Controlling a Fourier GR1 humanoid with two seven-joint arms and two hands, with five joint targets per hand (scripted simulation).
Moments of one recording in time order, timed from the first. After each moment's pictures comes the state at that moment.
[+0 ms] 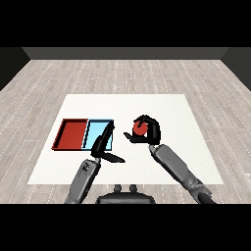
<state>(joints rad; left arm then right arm) -0.16 0.00 -0.32 -1.63 0.06 0.02 -0.16 -0.52 -0.29 0.55 -1.55 -0.40 -0.72 -0.27</state>
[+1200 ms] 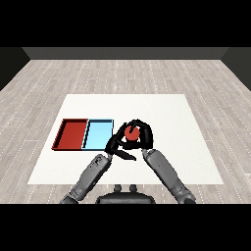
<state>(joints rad) -0.34 0.00 -0.48 -1.36 0.25 0.16 -0.17 -0.42 -0.06 0.46 -1.60 -0.10 -0.55 -0.17</state>
